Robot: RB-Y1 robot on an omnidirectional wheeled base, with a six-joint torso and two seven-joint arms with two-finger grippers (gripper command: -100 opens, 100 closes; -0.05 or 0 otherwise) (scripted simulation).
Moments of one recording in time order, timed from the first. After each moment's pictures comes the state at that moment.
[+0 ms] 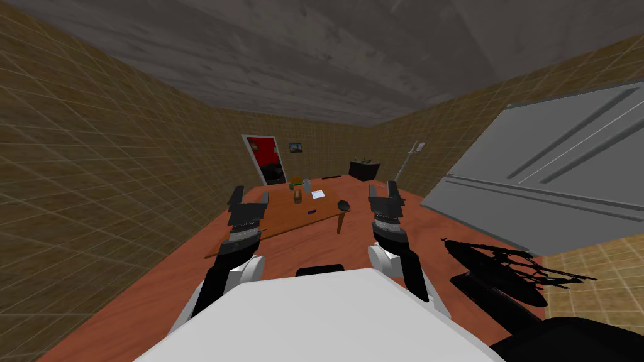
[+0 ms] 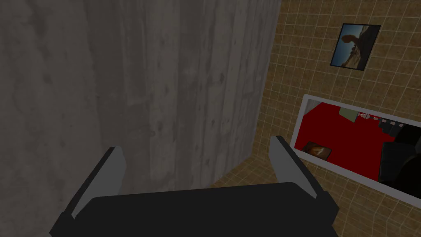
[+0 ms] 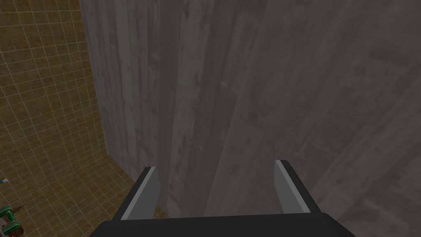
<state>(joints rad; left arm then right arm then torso) 0.52 -0.01 -0.03 -2.40 -0.08 -0.43 0.16 0.50 -0.05 -0.01 -2.39 -0.11 -0.57 -0.02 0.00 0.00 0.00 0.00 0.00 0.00</state>
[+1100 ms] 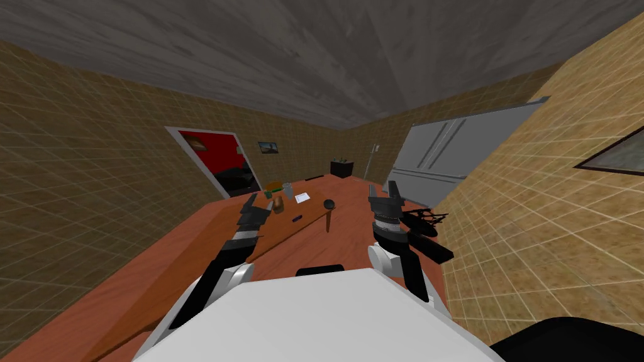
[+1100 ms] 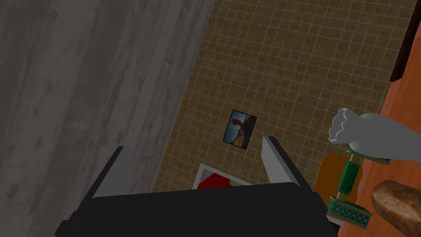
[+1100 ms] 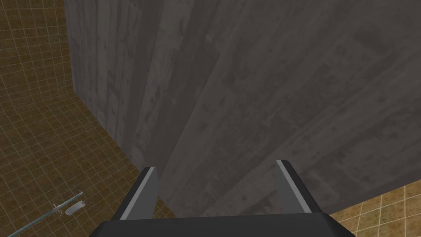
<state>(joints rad) 0.54 0.18 0.03 -2.33 0.06 -0.22 0.36 0.50 -0.05 -0.01 -2.39 -0.11 -0.57 -0.02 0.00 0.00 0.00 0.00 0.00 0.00</state>
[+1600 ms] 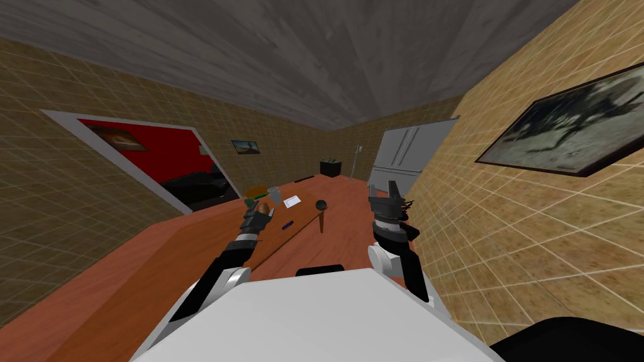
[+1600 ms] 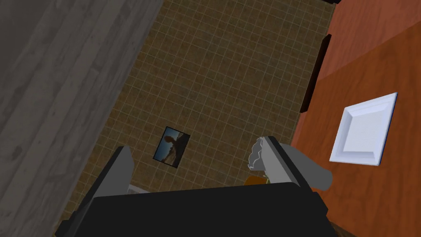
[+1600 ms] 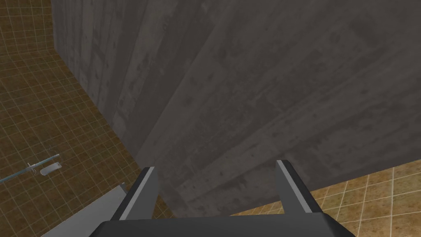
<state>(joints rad) 0.56 0.22 0.05 -2.27 0.16 -0.09 0.47 0.50 -0.05 -0.01 -2.39 -0.11 -0.57 -0.02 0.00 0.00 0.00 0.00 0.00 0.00</state>
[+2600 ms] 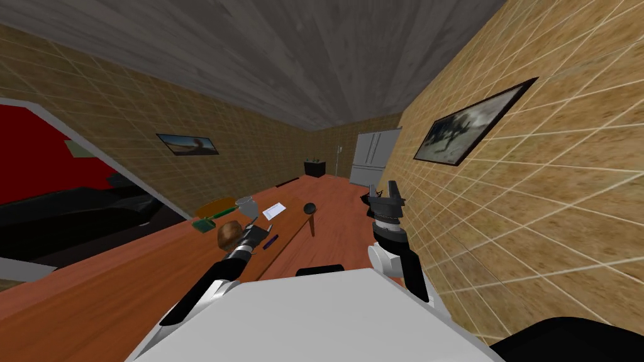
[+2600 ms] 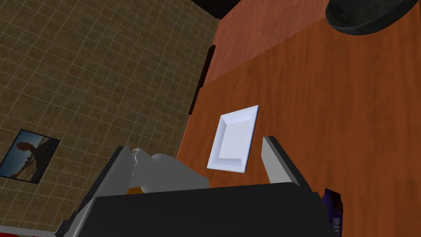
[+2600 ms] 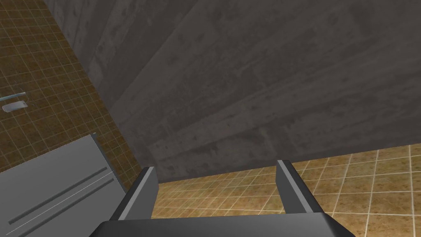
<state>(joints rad) 0.63 0.26 0.10 -2.18 0.32 0.15 0.63 0.50 -0.05 -0.01 -2.39 -0.11 -0.57 -0.02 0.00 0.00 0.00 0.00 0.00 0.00</state>
